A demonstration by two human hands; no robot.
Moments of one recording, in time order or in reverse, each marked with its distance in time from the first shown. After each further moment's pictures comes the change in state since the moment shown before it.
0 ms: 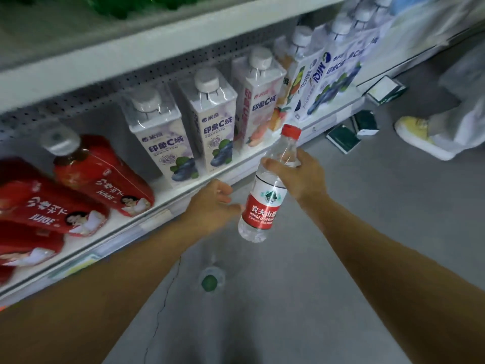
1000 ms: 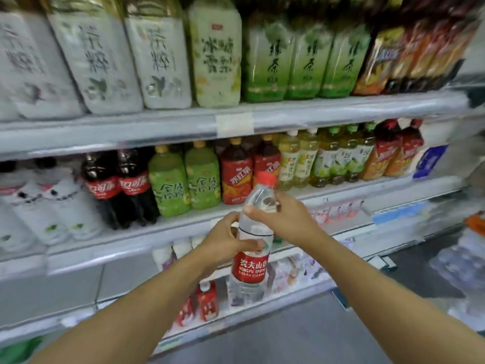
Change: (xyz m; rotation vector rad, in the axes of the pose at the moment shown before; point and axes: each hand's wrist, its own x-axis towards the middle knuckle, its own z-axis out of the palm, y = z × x) left_hand -0.413 0.396 -0.217 -0.335 0.177 0.313; right_hand -0.268 -0.545 -0.226 -0.150 -0.392 -0.556
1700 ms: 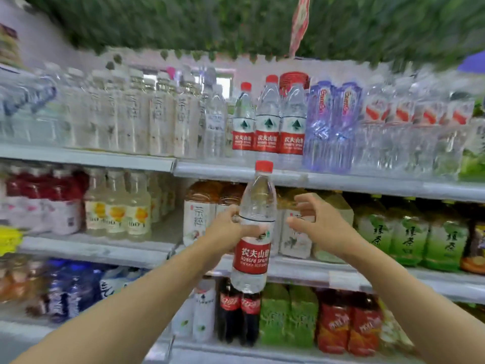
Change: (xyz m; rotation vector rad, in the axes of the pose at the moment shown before) left_hand -0.185 0.229 -0.187 0.040 0.499 0.376; right_hand -0.007 -0.311 -0.014 -0.118 0.007 -0.551
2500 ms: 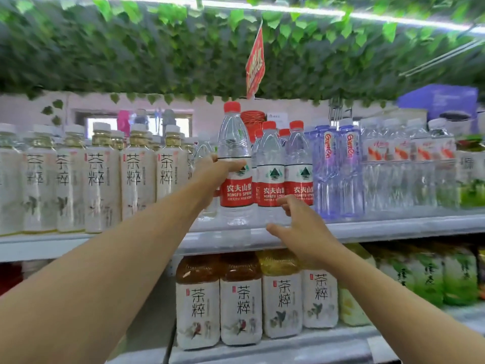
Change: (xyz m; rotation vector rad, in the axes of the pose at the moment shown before) left_hand 0.165 0.140 -0.092 -0.041 0.068 0.252; right_hand 0.120 -0.068 0.038 -0.159 0.282 -0.006
